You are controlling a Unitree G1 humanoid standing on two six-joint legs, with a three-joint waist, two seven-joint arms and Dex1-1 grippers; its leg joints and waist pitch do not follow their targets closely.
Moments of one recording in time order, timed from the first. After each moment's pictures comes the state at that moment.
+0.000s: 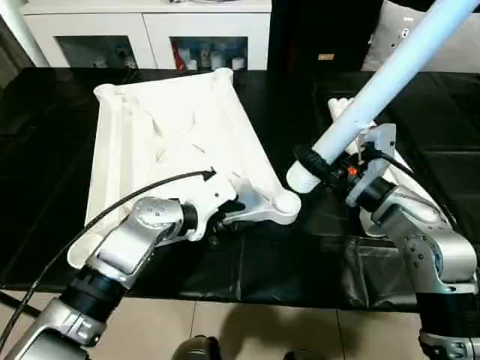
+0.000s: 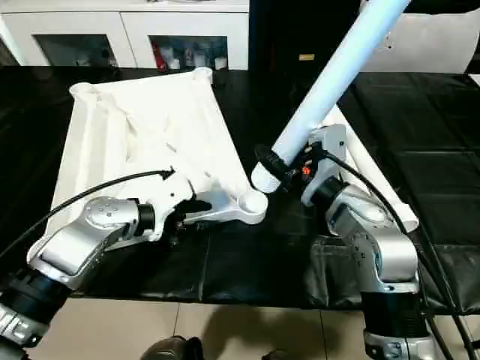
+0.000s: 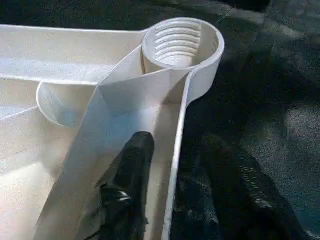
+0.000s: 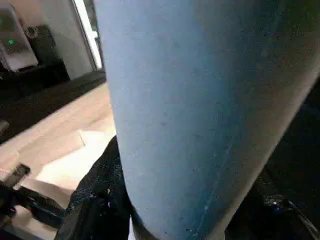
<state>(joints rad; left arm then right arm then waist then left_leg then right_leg) -0.48 0.44 -0.40 0.18 -0.14 0.37 -0.83 -0.36 -0.31 -0.06 -0.02 0.43 0.47 0.58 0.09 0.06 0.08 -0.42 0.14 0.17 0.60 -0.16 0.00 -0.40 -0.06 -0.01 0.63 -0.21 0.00</state>
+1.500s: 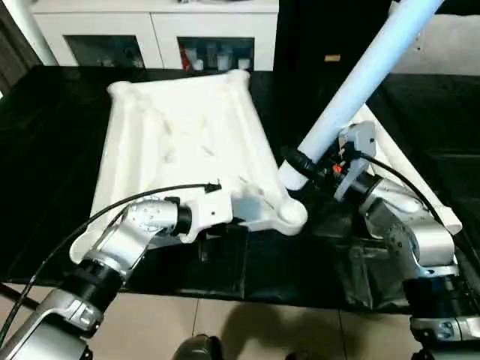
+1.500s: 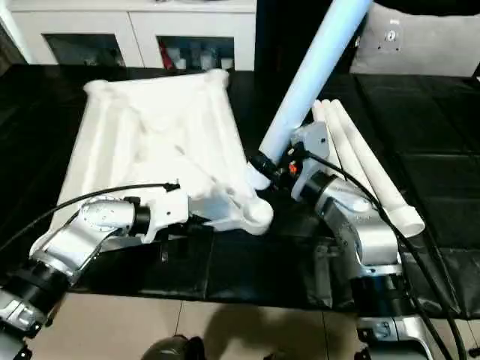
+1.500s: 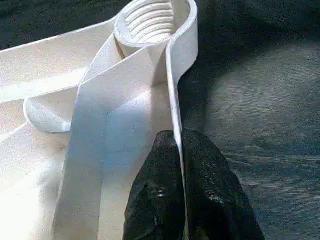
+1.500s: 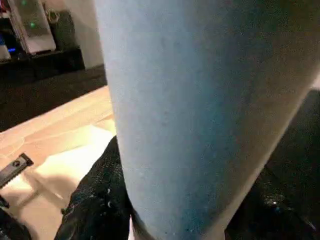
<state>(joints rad) -0.53 0.44 -0.45 0.42 0.00 -0.12 -1.03 -0.43 -0.31 -0.01 0.12 0.36 0.36 0.66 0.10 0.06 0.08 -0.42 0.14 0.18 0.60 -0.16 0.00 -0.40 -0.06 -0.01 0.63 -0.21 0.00</state>
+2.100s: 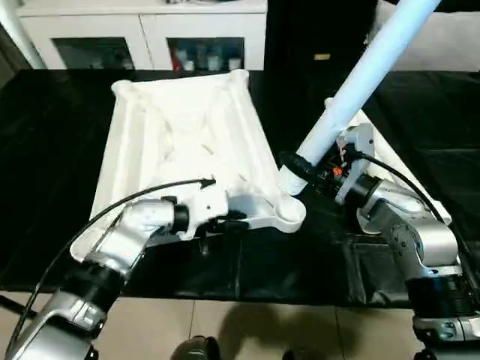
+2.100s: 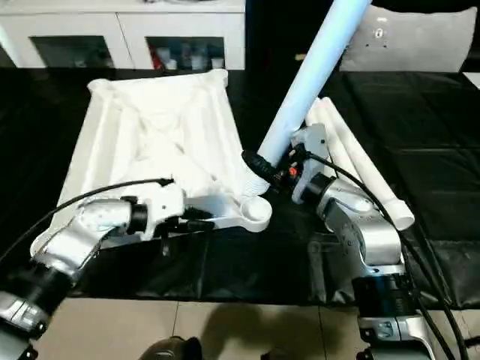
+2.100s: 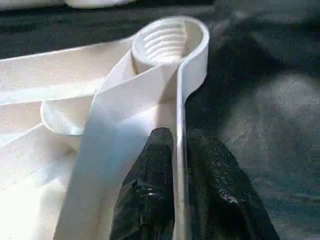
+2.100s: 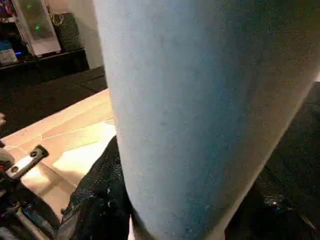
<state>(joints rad) -0.49 0.42 -0.36 0.42 -0.07 -0.08 -1.02 -0.43 -0.31 -0.01 0.11 0.39 0.36 0.70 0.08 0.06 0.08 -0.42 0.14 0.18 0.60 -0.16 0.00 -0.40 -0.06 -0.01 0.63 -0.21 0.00</state>
